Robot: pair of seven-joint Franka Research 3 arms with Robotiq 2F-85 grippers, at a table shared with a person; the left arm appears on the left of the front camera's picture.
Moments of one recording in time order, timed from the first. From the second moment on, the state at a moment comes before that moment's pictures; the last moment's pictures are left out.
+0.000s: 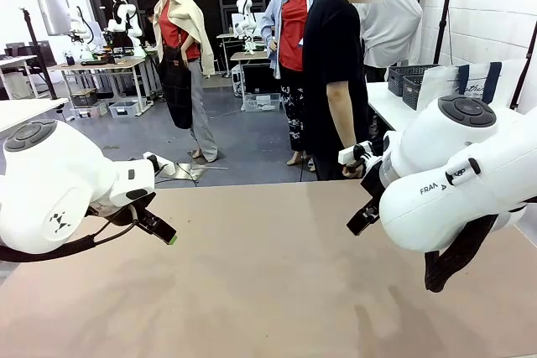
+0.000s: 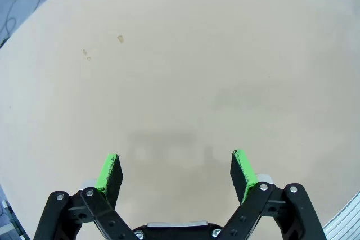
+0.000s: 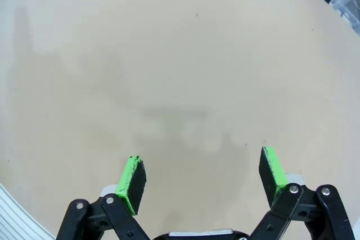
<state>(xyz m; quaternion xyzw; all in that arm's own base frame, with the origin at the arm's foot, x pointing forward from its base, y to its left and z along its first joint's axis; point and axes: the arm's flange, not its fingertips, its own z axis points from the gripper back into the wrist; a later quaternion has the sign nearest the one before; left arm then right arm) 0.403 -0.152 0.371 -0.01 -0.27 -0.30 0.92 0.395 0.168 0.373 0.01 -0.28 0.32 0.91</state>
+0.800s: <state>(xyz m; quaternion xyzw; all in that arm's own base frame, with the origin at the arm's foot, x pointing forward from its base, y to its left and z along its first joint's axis) 0.403 -0.152 0.371 -0.01 -0.27 -0.30 0.92 0.394 0.173 0.378 -0.01 -0.29 0.34 0.90</state>
